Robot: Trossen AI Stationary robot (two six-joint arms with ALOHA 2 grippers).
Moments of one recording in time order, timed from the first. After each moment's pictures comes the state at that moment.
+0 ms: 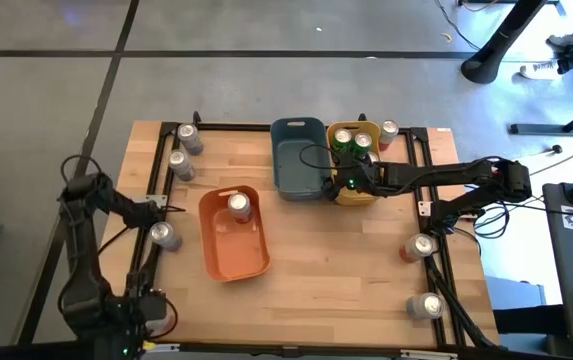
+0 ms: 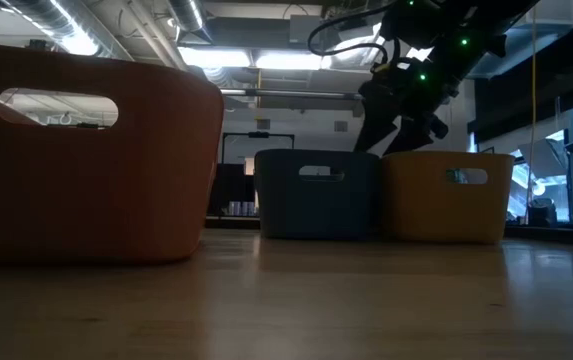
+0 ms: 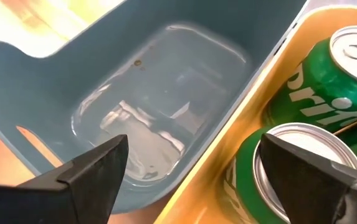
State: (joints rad) left arm -1.26 1.64 1.48 -1.34 -0.16 -1.39; right arm -0.15 1.38 0.84 -0.28 0.43 0.50
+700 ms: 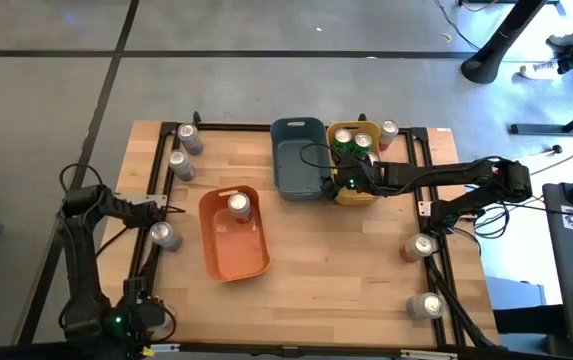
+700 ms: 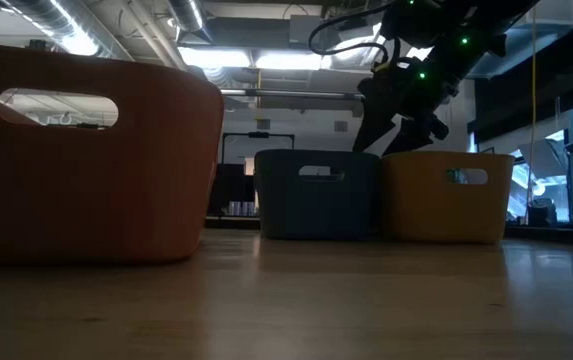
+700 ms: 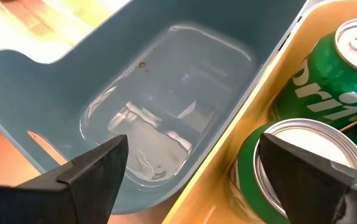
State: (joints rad) left arm -1.31 1.74 1.47 -1.34 -0.17 -1.48; right arm -0.15 1.38 0.84 -0.28 0.41 0.54
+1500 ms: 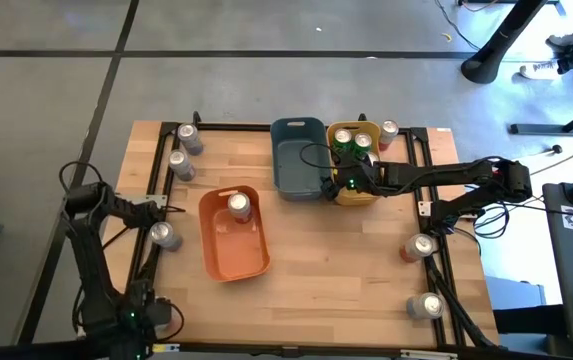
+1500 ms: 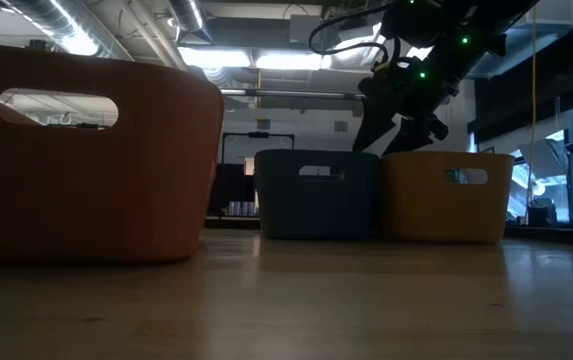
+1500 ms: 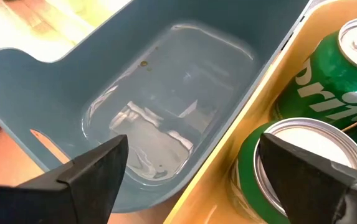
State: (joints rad) left arm -1.26 1.71 1.32 -1.15 -0.04 -1.45; right arm -0.15 1.38 0.84 -0.28 0.40 0.54
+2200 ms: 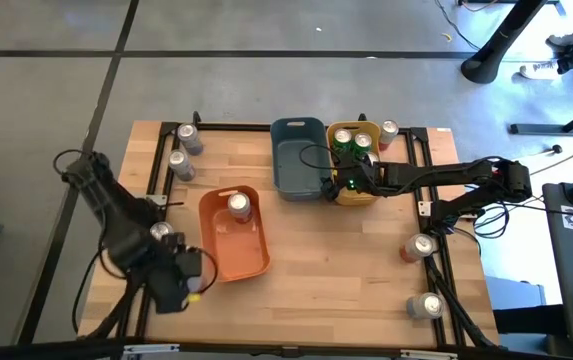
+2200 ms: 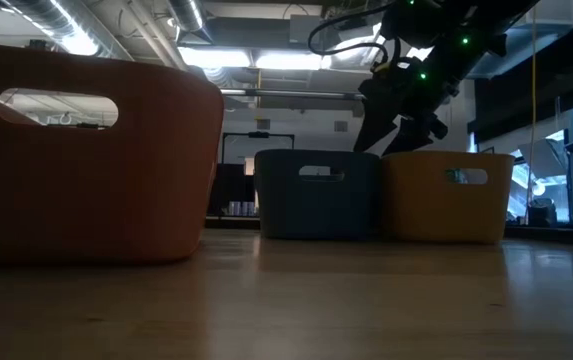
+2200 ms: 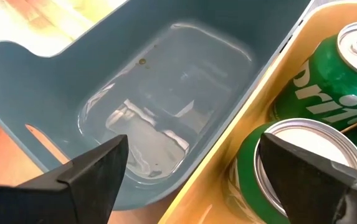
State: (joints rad) left arm -0.81 1.44 1.45 -1.37 -0.10 -0.95; right arm -0.15 1.38 0.84 -0.29 0.41 0.51
